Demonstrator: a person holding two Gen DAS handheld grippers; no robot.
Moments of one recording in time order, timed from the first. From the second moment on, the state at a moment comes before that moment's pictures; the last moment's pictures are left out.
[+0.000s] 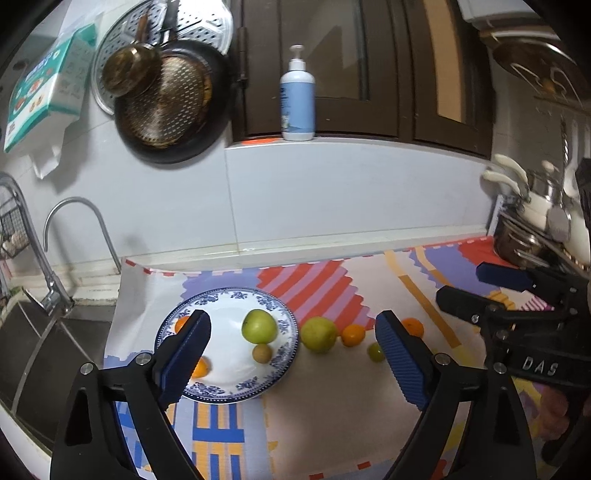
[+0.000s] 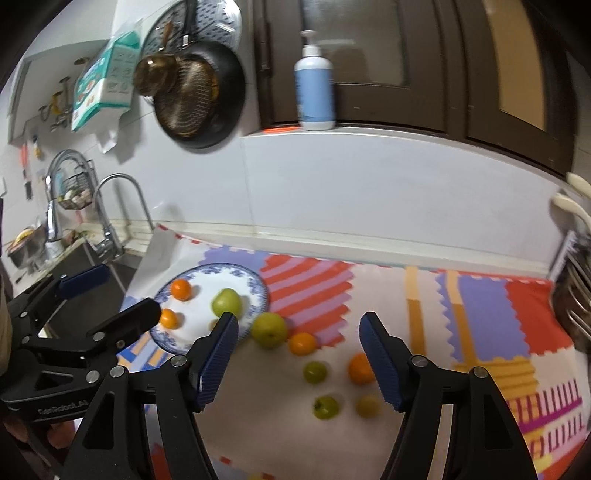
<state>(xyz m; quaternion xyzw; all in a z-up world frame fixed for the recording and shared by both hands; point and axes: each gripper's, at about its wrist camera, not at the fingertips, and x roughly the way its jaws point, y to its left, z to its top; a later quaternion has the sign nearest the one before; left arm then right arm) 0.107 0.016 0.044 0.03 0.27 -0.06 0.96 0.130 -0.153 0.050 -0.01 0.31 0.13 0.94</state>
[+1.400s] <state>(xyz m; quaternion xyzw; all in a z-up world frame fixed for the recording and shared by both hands) 0.156 -0.092 -0.079 0.13 0.37 -0.29 0.87 0.168 -0.206 -0.074 -0.08 0.45 0.16 0.88</state>
